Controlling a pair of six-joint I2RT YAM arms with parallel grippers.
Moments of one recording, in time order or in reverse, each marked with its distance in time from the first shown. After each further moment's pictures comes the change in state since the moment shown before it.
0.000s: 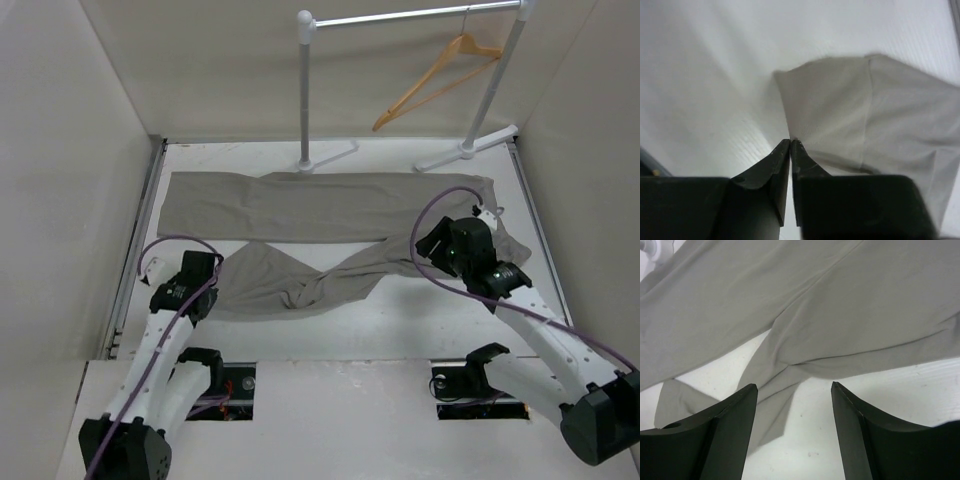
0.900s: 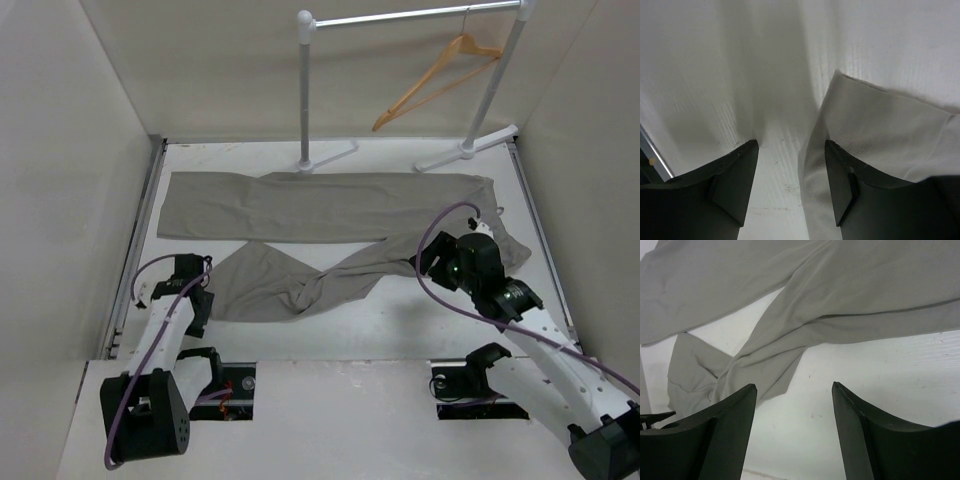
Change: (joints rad) left arm 0.280 0.123 -0.100 0.053 0.099 -0.129; right arm 0.030 -0.202 -0.086 -0.074 -0.143 -0.011
